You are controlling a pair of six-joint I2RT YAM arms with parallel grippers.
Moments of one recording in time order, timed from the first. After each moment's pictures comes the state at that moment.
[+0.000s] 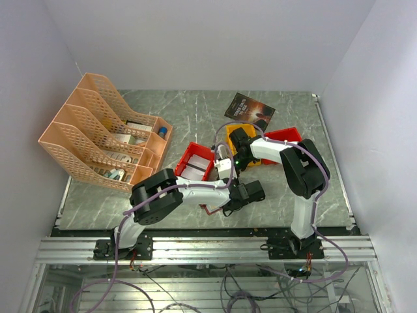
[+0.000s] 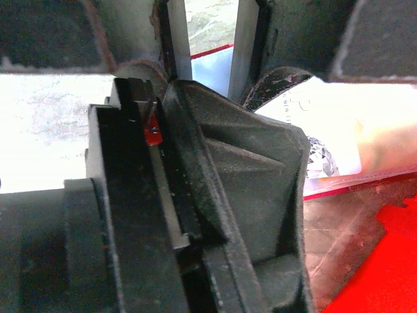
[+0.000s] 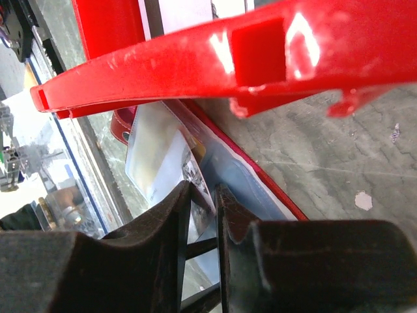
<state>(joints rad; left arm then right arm) -1.27 2.06 1.39 -0.58 -0.79 -1.45 0.51 1.98 1.18 -0.59 -0.83 -0.24</state>
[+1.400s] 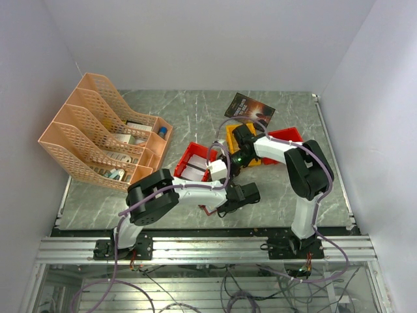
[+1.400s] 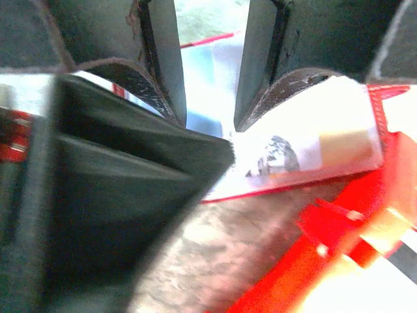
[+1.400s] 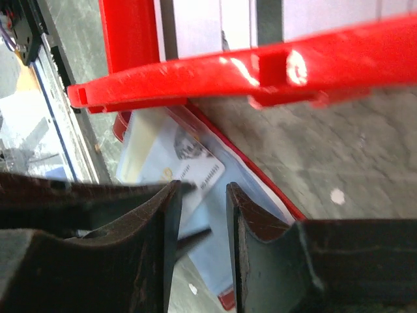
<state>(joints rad) -1.27 2.02 1.36 -0.67 -0.83 -1.58 0.49 1.94 1.18 -0.55 -0.87 -0.28</state>
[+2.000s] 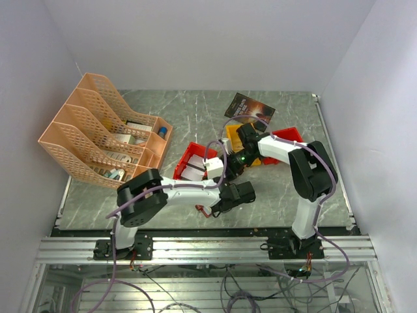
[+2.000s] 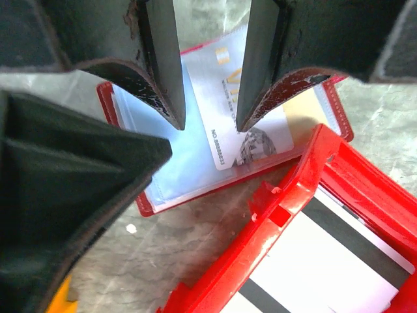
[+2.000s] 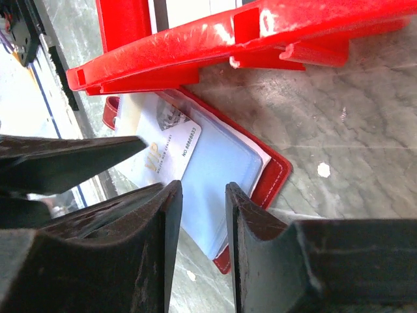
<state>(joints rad) -1.27 1.94 1.30 -0.76 -0.87 -1.52 0.44 1.91 1.17 -0.58 -0.86 -0.29</state>
